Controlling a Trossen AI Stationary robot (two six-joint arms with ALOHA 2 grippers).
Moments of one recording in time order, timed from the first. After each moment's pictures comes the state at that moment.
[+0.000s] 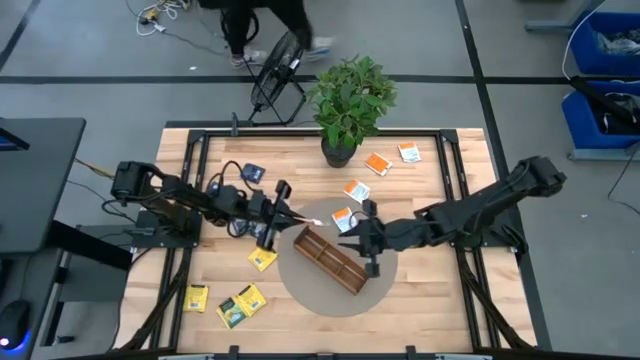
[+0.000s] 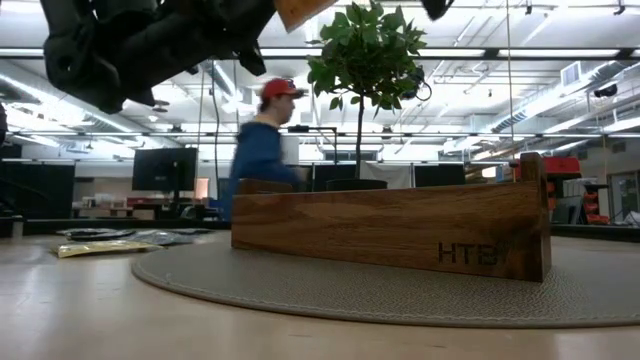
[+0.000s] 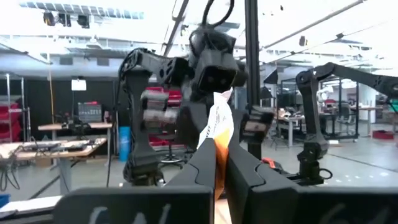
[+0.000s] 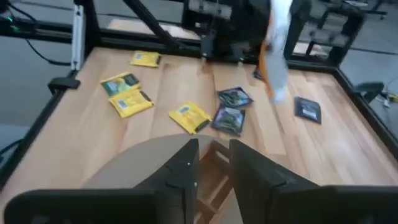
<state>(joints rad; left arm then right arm) -0.02 1.58 0.43 1.56 0.23 -0.07 0.38 1.39 1.03 -0.13 0.40 0.07</state>
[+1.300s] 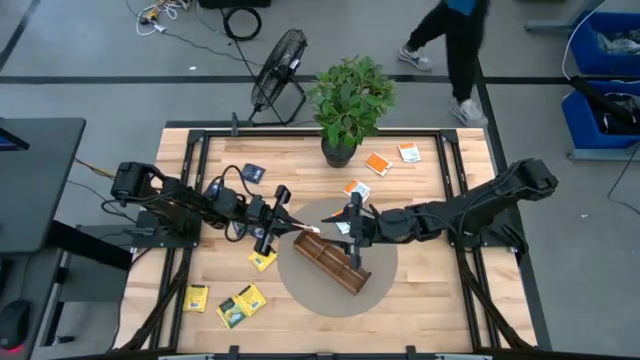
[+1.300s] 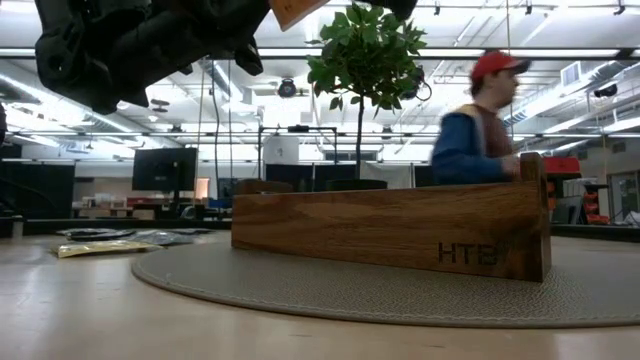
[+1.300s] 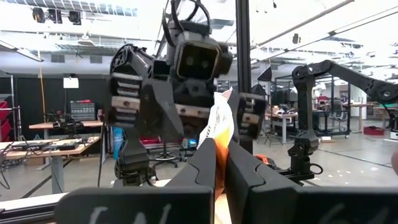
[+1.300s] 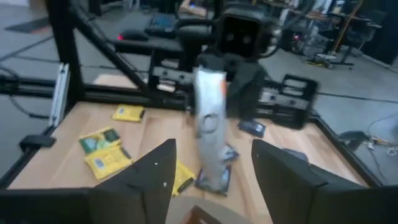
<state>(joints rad) -0.05 1.59 0.41 1.57 0.23 -0.07 0.32 1.47 0.98 0.24 0.37 -0.06</state>
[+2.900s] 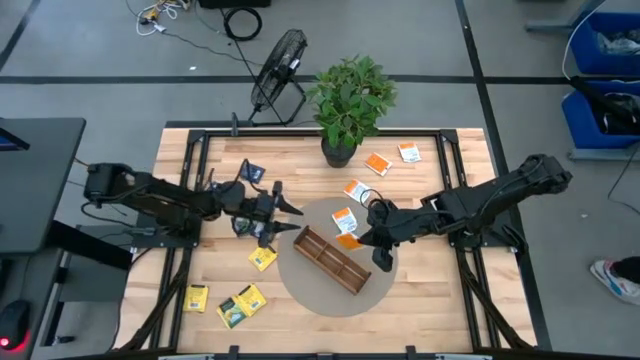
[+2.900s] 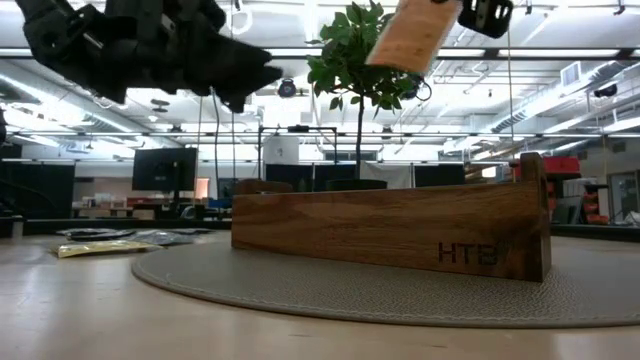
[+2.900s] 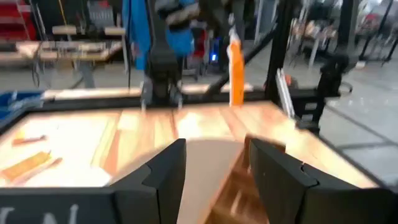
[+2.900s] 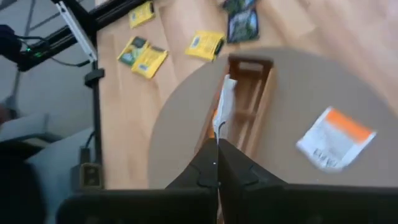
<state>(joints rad) 0.04 1.31 0.38 0.89 0.22 -0.01 0.35 1.31 1.16 -0.61 0.15 0.69</state>
